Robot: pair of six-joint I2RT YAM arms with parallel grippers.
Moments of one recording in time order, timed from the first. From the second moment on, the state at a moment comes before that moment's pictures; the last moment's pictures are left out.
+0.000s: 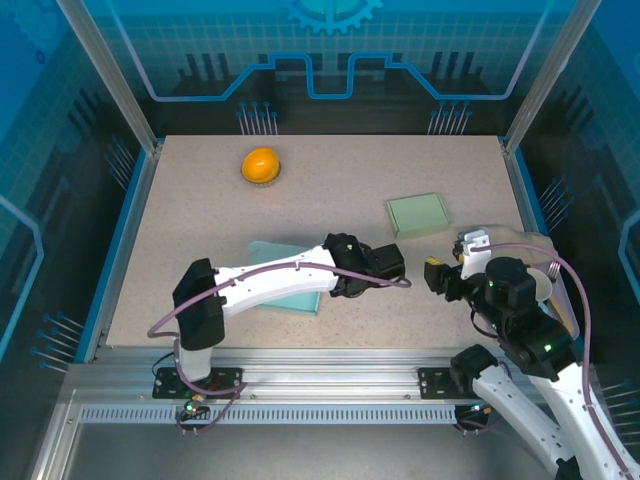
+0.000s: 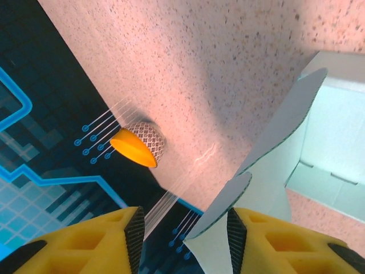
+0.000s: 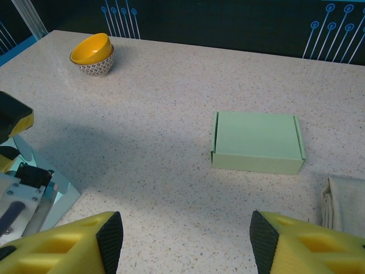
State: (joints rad) left arm -1.13 1.88 1.70 -1.29 -0.80 0.64; right arm 0.45 0.44 0.81 -0.81 0.10 0.13
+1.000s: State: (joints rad) left arm -0.14 1.05 1.04 -0.89 0.13 -0.63; right arm 0.77 1.14 0.88 -0.59 0.02 0.12
